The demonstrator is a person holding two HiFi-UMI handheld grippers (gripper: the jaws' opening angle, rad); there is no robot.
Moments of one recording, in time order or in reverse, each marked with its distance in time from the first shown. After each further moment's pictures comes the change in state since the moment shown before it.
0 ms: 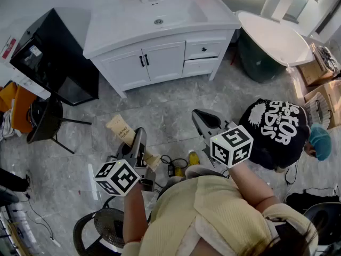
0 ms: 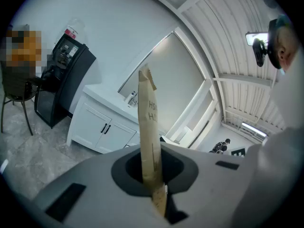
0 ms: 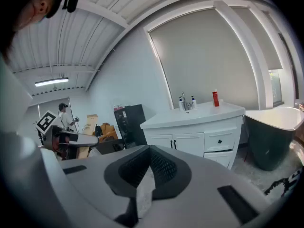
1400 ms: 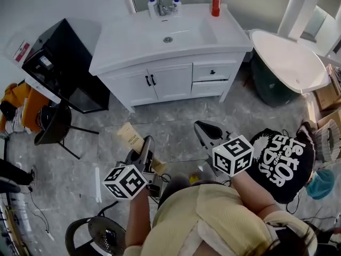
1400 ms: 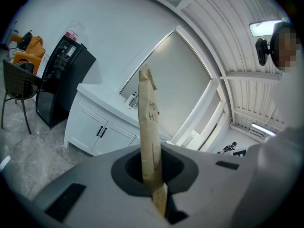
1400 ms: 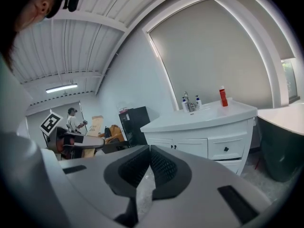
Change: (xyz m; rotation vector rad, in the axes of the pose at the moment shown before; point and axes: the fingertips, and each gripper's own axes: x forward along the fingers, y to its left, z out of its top) left arm 0.113 -0.037 0.008 -0.014 -0.056 0.078; right arm 0.033 -0.103 0.039 -0.006 -0.002 0.144
